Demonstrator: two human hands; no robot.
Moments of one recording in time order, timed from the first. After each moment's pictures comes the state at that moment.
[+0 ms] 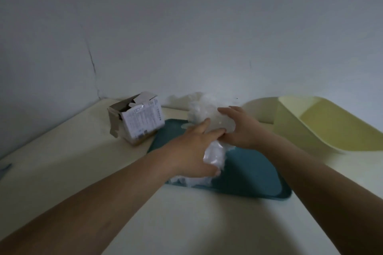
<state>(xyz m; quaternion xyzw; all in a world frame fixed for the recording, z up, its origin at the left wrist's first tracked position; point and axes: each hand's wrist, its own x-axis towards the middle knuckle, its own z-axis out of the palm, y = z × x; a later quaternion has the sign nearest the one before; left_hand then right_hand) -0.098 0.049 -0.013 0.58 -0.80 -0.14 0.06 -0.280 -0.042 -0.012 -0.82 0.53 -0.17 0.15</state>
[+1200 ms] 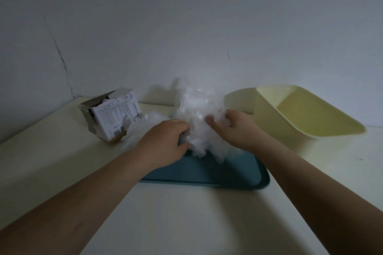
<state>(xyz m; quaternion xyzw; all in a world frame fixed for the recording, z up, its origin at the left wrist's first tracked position) -0.083 0.012 -0.052 0.54 -0.80 -0.06 0.24 -0.313 -0.022 -0.021 -0.78 0.53 -0.27 0.19</state>
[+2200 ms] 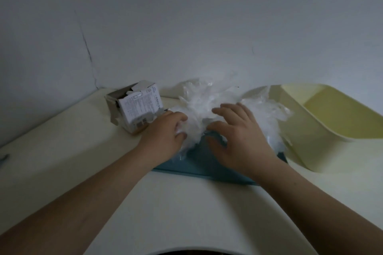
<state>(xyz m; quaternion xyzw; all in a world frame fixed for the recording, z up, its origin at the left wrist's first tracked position) -0.044 0.034 -0.059 0.64 -0.70 -0.08 0.31 -0.271 0.020 -0.043 -0.87 0.37 -0.30 -0.11</state>
